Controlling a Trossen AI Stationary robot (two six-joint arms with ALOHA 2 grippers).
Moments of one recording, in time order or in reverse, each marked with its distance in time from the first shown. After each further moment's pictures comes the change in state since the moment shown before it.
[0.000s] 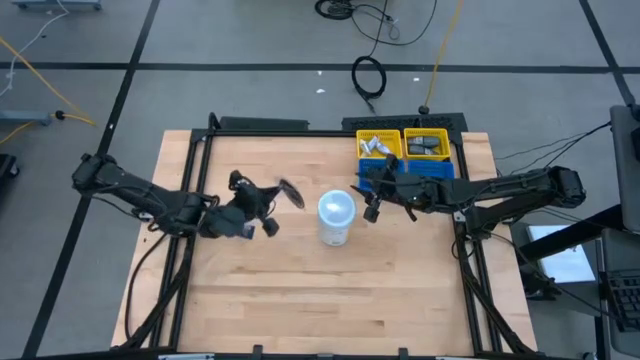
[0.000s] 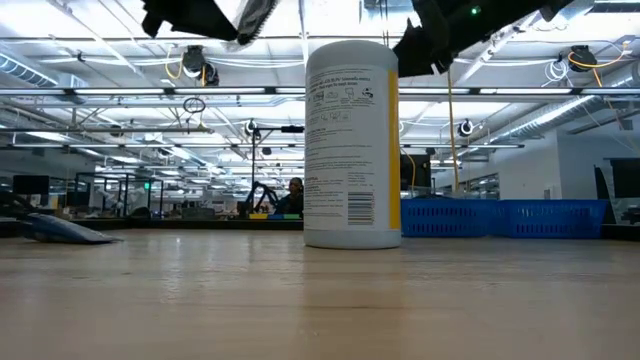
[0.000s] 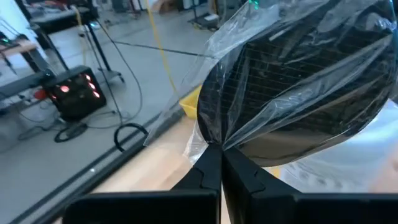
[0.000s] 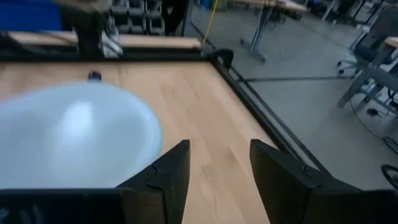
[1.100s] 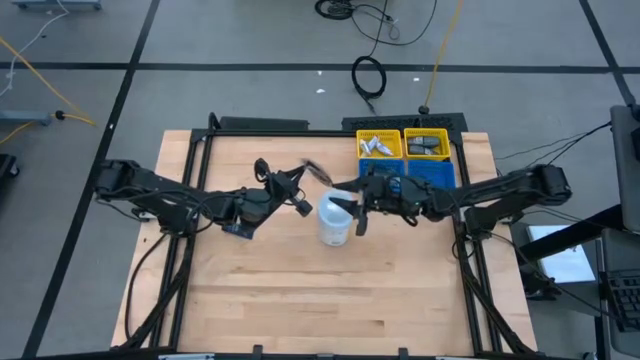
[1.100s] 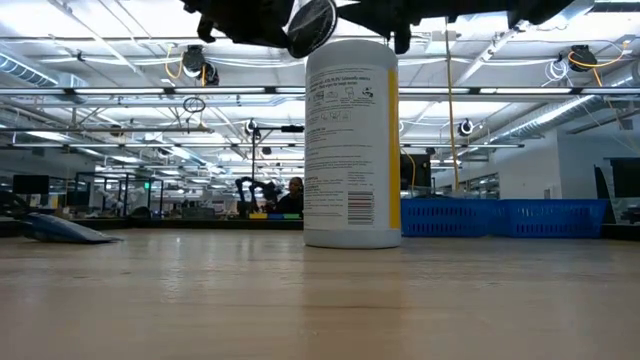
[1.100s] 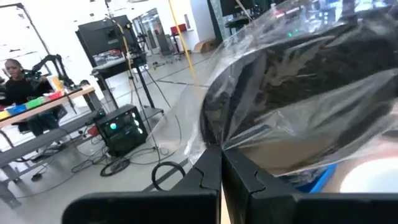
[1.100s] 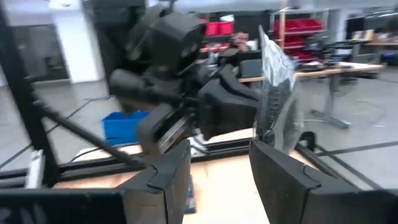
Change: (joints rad) left arm 0.177 0.283 0.037 0.617 -0.036 0.424; right arm 0.053 0.154 0.000 0.563 -0.225 0.117
